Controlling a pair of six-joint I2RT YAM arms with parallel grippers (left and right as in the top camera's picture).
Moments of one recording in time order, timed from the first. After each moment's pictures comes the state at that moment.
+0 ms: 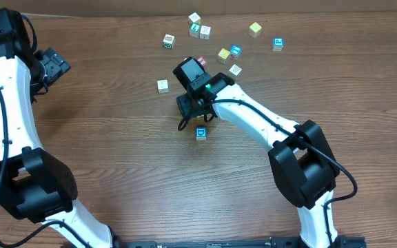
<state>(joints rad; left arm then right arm) 0.33 1.94 1.92 -1.20 -0.11 -0.52 0.66 2.13 1.68 -0.75 0.08 0.29</state>
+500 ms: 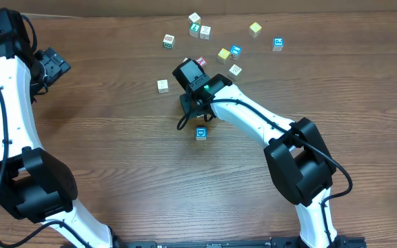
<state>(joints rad) 0.33 1.94 1.92 -1.20 -0.11 -0.52 0.66 2.15 1.68 -0.72 0.13 0.31</state>
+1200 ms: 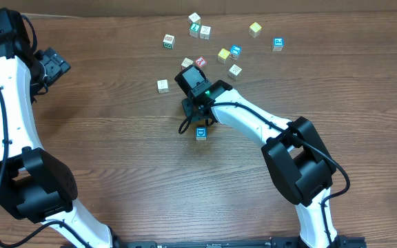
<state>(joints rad) 0.33 1.94 1.92 -1.20 -0.11 -0.52 0.66 2.15 1.60 -0.65 0.13 0.33</state>
